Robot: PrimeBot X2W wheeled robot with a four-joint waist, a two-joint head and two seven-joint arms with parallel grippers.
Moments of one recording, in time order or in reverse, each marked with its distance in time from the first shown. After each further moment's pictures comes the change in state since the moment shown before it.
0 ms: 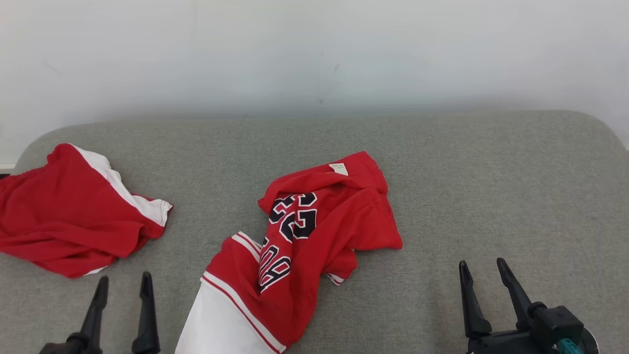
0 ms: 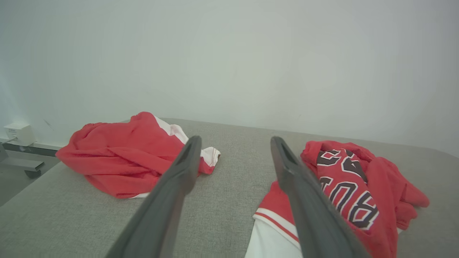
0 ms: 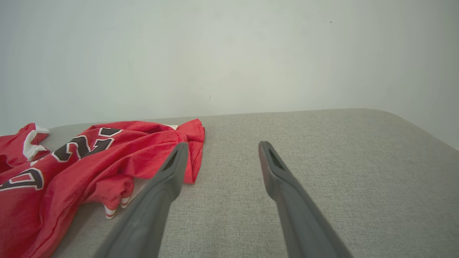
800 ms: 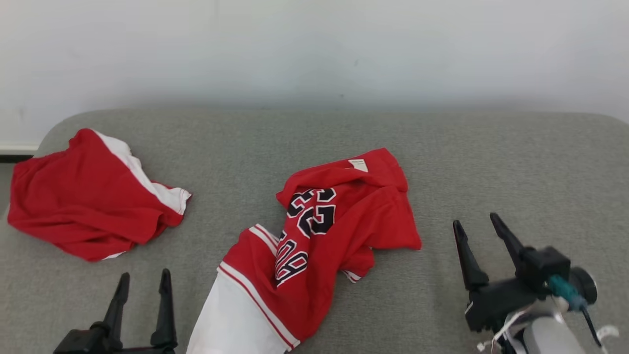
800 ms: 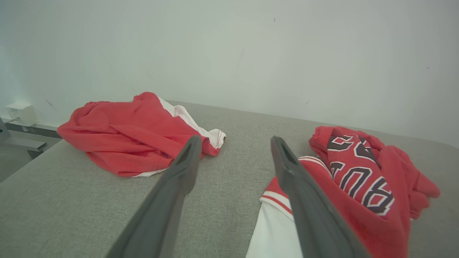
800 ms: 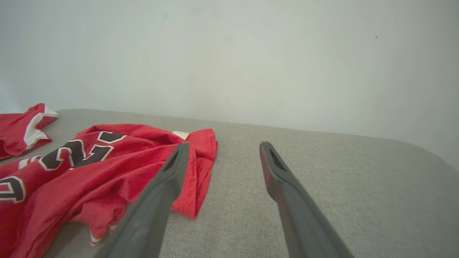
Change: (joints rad) left arm -0.060 -0.047 0.024 0.125 0.030 -0.069 0.000; right arm -0.198 -0.104 0.082 0.150 0.022 0.000 0.035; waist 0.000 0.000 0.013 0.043
